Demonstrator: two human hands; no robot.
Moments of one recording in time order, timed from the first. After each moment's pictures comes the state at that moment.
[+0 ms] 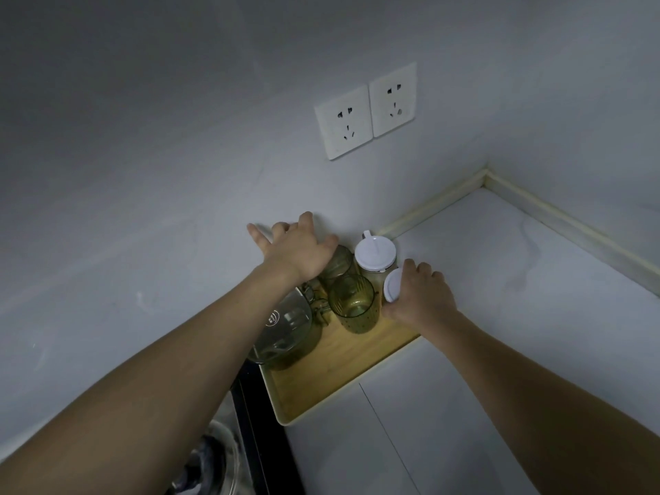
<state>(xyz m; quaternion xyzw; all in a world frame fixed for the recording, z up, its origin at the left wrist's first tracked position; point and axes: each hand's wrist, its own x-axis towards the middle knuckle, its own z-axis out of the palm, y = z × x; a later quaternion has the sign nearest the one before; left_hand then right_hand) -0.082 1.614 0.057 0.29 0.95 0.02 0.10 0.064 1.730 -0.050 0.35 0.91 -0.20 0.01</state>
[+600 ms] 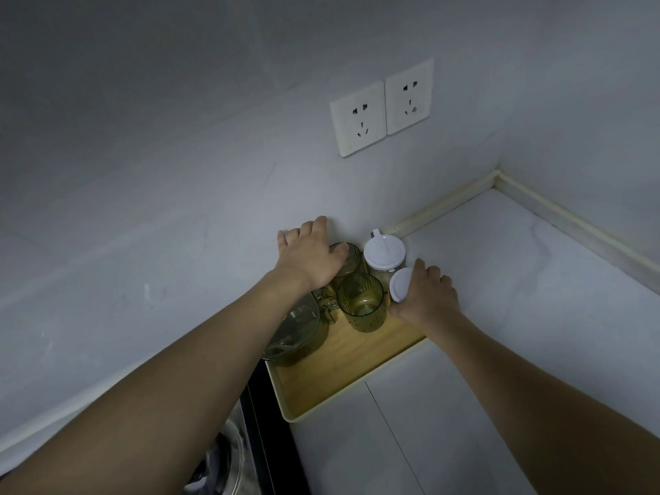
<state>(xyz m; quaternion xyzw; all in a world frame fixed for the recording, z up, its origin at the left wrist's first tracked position) -0.083 1.606 0.042 0.33 0.93 0.06 0.12 0.056 1.727 -0.066 0.39 0.90 -0.22 0.03</state>
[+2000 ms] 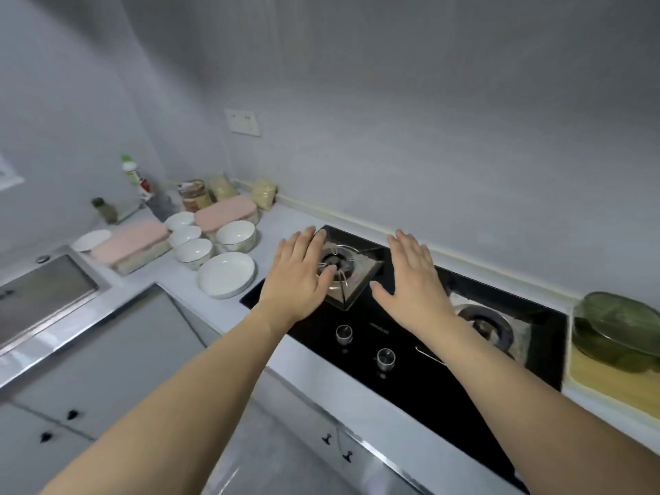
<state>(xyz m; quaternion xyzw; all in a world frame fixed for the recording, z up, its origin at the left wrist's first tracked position) 0.204 0.966 0.091 -0.03 0.98 0.06 -0.19 0.147 1.177 0.094 -0.30 0.92 -0.21 -0.11</state>
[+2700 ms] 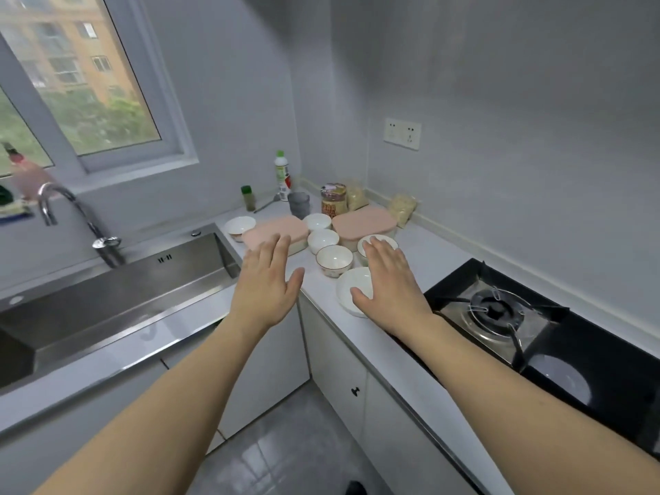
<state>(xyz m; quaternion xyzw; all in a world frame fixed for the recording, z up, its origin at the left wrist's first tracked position) 0.360 0.629 0.099 -0.25 0.94 0.04 -0.21 0.214 0.805 0.101 -0.49 0.84 -0.21 -0.08</state>
